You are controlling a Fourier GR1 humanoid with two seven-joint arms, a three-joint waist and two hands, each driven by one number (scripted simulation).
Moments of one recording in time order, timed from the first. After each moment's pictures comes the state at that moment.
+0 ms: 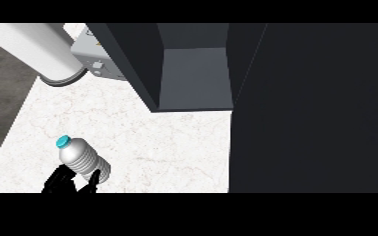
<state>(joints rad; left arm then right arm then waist) 0.01 0.06 0.38 -0.72 0.35 -0.13 -0.91 1.03 -0.14 0.28 -2.48 -0.05 0.28 -0.27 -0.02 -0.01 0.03</state>
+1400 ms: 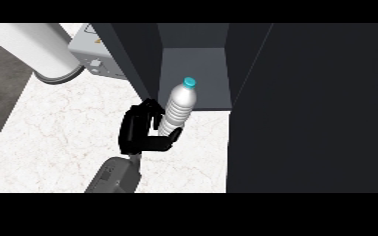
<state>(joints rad) -0.26 0.00 -0.24 -1.04 0.42 0.14 -0.55 1.02 -0.13 0.29 -2.48 -0.06 0.26 -0.26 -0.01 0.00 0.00</state>
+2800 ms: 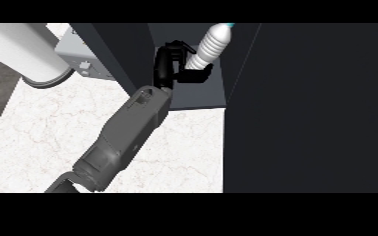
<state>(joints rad) -0.97 0.00 -0.37 -0.47 0.47 0.61 -0.38 0.92 -0.14 0.14 -2.45 -0.12 0.31 -0.25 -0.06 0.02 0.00</state>
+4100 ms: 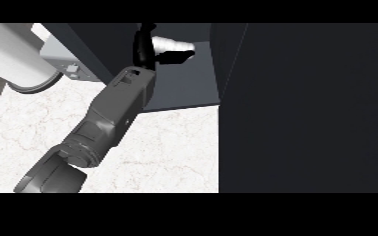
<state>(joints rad) -1.18 0.05 -0.24 -0.10 0.44 0.67 -0.53 0.91 -0.14 0.12 -2.43 -0.16 0.39 -0.28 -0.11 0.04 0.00</state>
